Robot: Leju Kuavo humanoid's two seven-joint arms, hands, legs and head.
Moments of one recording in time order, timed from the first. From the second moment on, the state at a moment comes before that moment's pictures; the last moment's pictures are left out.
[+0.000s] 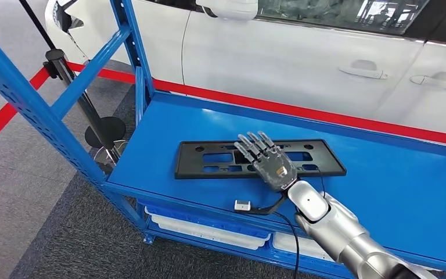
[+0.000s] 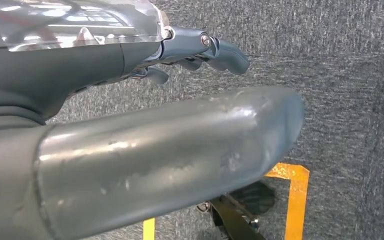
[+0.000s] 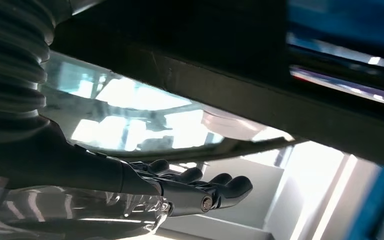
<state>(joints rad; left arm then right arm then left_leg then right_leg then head) -0.04 -0.09 0.96 -0.22 -1.08 0.11 -0.39 -0.64 -0.19 0.79 -0.94 1.33 -0.69 0.01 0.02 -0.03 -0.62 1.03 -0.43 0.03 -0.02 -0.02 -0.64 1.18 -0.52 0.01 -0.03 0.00</state>
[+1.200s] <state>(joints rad) -0.05 -0.09 1.00 -0.22 -1.13 0.09 -0.42 -0.75 -0.15 0.66 -0.57 1.36 -0.62 0.02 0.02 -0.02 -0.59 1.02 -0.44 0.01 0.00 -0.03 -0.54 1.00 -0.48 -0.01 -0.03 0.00</state>
